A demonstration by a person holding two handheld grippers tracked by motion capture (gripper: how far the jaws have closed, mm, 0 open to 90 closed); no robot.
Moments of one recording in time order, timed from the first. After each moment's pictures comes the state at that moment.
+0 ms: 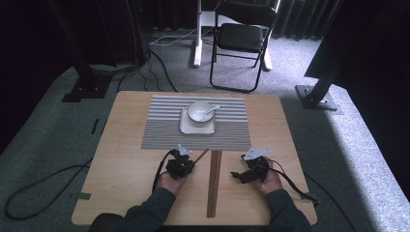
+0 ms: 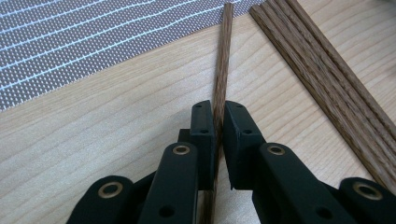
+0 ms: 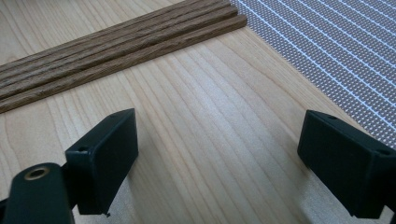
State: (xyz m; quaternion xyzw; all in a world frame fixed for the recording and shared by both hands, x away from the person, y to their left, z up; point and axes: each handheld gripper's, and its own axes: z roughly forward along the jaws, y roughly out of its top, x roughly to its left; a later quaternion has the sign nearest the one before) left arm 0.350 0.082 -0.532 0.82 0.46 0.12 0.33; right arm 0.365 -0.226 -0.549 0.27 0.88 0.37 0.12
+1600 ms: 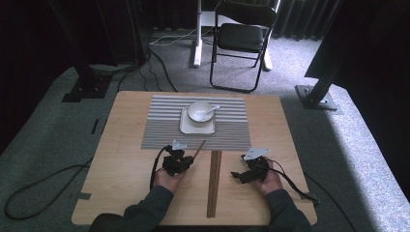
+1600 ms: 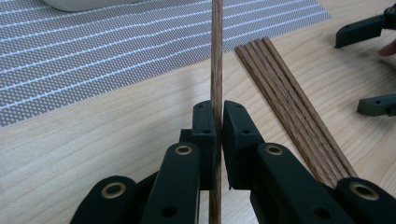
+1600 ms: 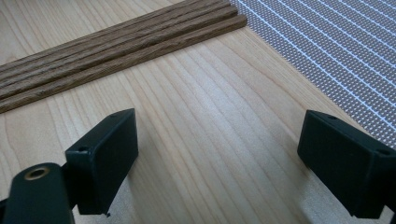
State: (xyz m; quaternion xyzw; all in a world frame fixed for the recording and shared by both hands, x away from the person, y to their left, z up) left arm 0.351 0.095 -0.509 0.79 0.48 0.09 0.38; right arm 0.365 -0.226 -0.549 0.27 0.88 0.37 0.12
